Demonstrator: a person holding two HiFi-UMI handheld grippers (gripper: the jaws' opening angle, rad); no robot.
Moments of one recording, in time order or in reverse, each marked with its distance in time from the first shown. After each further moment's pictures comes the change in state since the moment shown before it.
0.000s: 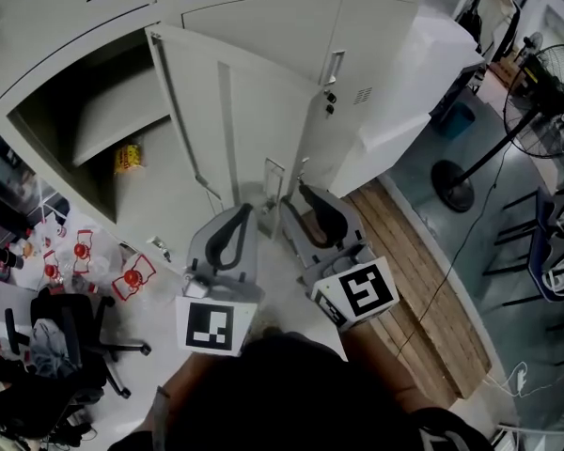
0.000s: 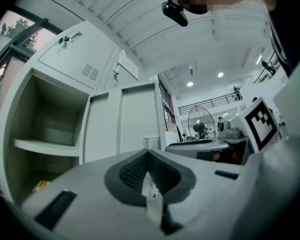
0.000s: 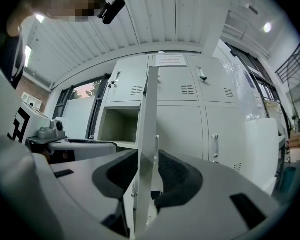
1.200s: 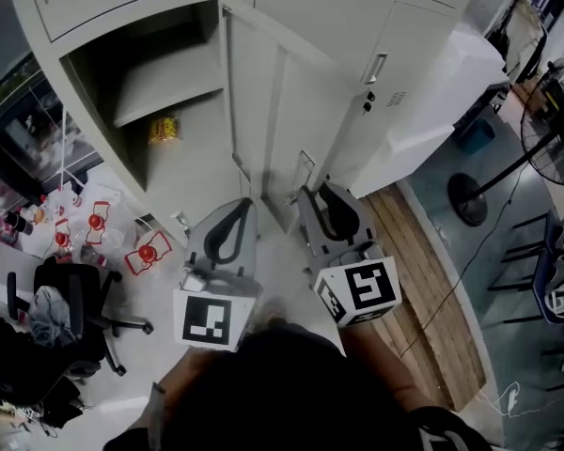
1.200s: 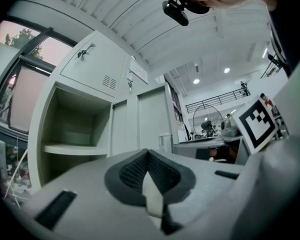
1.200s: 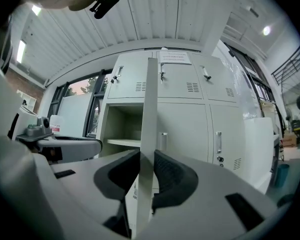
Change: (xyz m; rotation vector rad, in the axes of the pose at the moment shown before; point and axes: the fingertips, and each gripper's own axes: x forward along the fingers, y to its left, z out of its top) left arm -0.066 0.042 -0.001 0.010 0.017 0.097; right arm 0.008 0.044 -0.004 0.002 0.031 -0.067
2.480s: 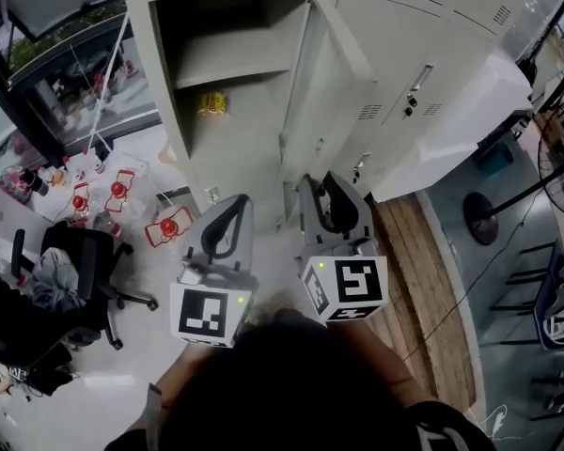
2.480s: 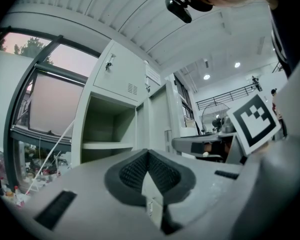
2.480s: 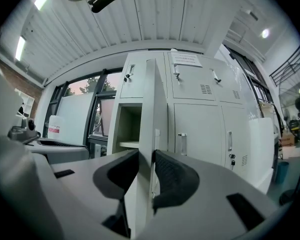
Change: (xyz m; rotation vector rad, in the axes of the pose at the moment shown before) left arm -0.090 0.060 -0.010 -0.019 0.029 0.133; right arm 0.015 0.094 0.007 0.012 -0.008 -0.022
